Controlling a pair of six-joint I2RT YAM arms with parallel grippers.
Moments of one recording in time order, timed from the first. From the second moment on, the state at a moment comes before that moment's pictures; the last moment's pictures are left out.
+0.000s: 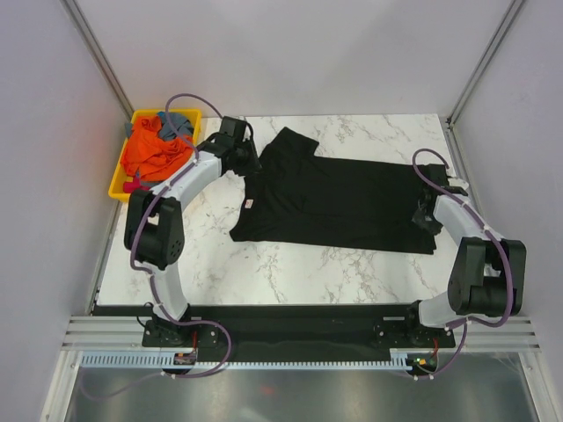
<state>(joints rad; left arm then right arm) -0.35 1.95 1.56 -0.46 0.05 -0.52 -0.10 1.47 0.91 -0.65 0.44 0.58</state>
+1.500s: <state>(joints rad) -0.24 2.32 2.21 -0.62 0.06 -0.43 -0.12 1.93 1.57 -0.50 0.11 0.25</state>
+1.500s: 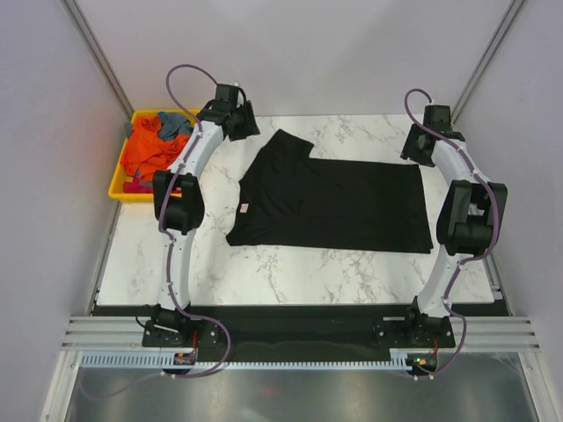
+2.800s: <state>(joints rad) -0.20 2.63 2.33 -0.43 0.39 -0.34 -0.22 2.37 1.95 -0.49 -0.03 0.13</state>
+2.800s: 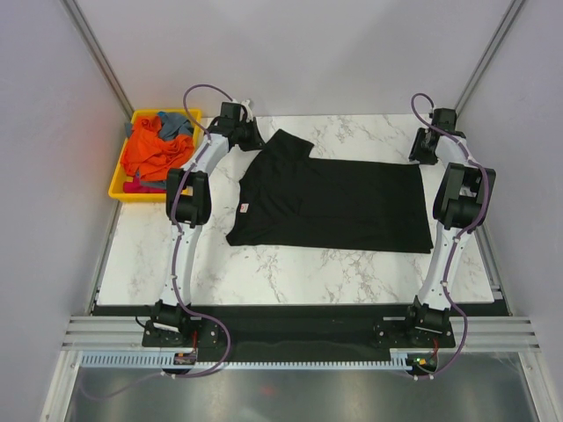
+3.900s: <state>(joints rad) -0.20 2.63 2.33 -0.39 0.46 -0.40 -0.22 2.34 1.89 -0.49 -0.02 0.13</state>
